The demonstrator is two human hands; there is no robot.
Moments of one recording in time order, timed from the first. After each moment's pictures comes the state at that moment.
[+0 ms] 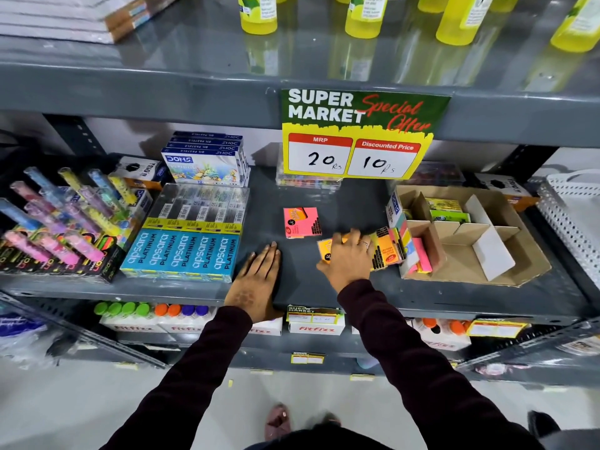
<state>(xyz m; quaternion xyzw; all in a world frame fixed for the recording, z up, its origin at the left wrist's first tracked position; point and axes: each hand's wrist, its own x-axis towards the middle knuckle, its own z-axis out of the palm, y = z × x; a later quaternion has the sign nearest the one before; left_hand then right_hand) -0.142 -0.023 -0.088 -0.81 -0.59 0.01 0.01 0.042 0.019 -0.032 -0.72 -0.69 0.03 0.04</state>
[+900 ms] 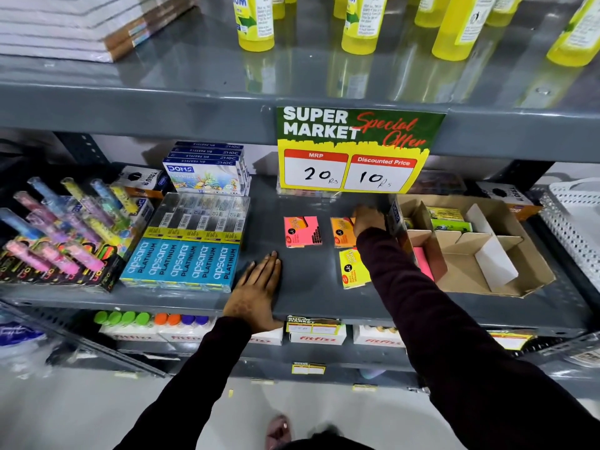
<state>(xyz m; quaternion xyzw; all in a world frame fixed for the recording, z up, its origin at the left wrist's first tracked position) -0.141 -0.022 -0.085 -0.81 -0.59 -0.05 -0.07 0.081 0.136 -0.022 -0.74 -0.67 0.10 0.02</state>
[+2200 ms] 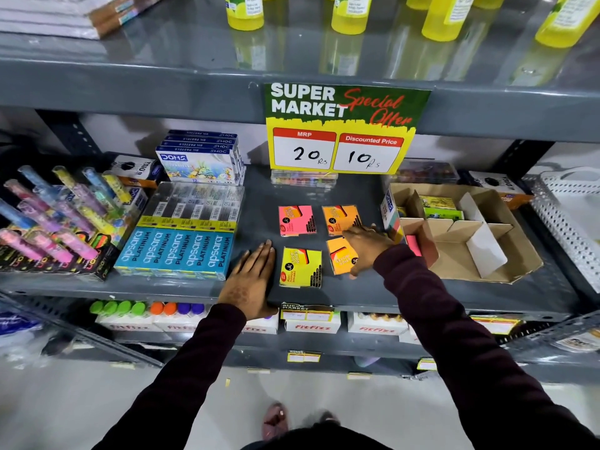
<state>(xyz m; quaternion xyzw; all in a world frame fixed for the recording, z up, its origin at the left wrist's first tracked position) -0.142 -0.024 -0.089 -0.80 -0.59 0.02 0.00 0.106 0.063 -0.004 -0.51 -0.83 0.10 -0.20</state>
